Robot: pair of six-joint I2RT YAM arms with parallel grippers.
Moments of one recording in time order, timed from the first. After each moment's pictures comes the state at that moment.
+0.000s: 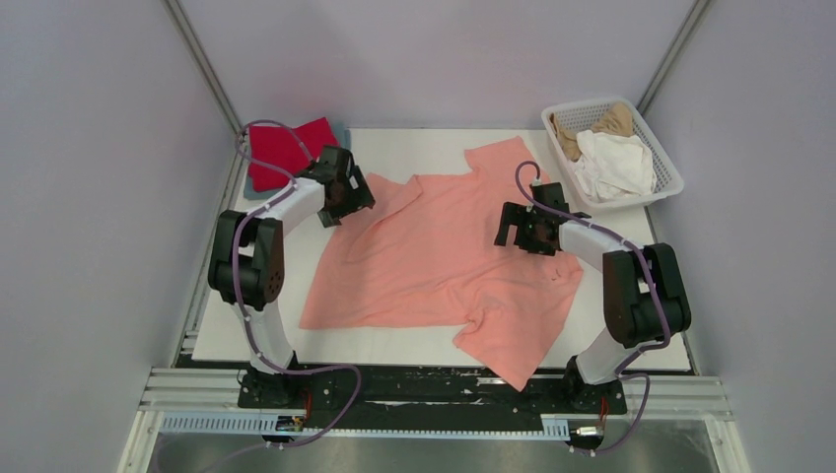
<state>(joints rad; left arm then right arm) -0.25 1.88 1.31 -0.47 -0.09 -0.68 0.18 1.64 0.92 -0.25 -0.10 0.36</state>
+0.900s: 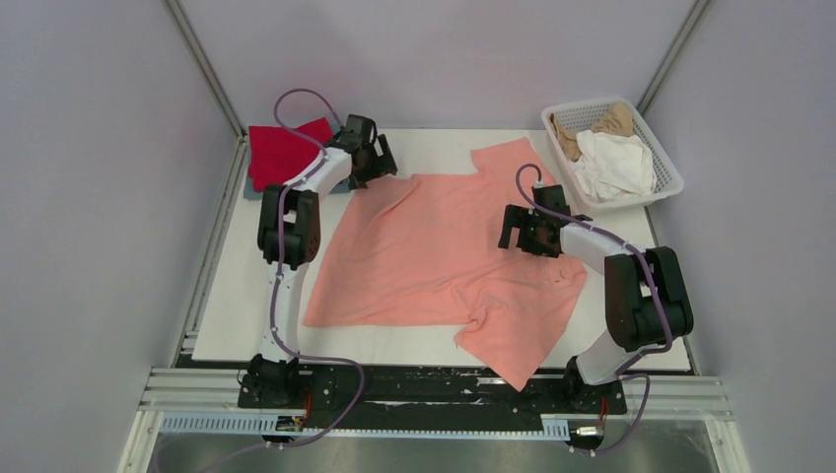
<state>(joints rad) -0.26 2.34 1.93 -0.49 0.01 -0.60 0.18 1.62 0.89 -0.26 -0.06 0.35</state>
